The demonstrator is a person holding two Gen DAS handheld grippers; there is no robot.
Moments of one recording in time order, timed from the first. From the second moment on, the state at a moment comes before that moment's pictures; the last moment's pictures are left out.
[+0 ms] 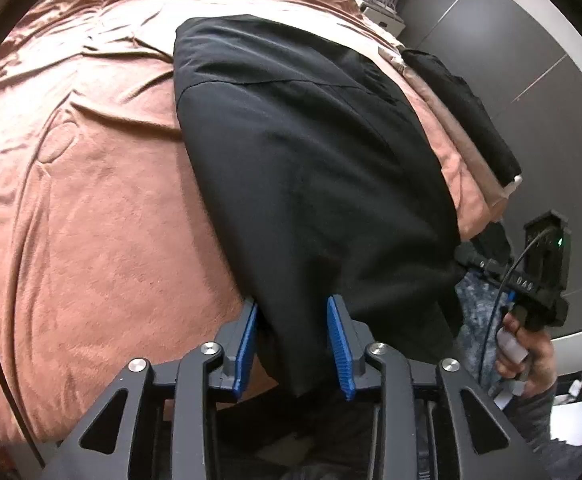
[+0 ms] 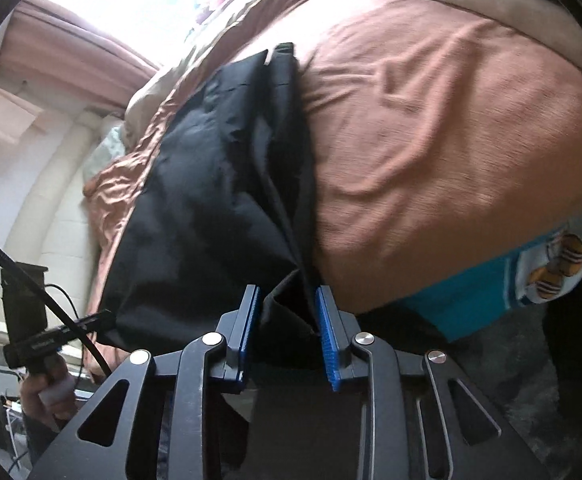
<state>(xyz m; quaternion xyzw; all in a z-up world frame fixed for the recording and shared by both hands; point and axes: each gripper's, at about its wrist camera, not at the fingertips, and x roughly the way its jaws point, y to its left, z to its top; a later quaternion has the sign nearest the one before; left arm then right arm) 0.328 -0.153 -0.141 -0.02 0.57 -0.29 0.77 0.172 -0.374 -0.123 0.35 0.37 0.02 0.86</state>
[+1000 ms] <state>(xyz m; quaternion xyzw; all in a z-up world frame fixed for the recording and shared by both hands) 0.506 -0.145 -0.170 -0.12 0.54 -0.24 0.79 0.362 -0.416 -0.112 0.36 0.40 0.09 0.84</state>
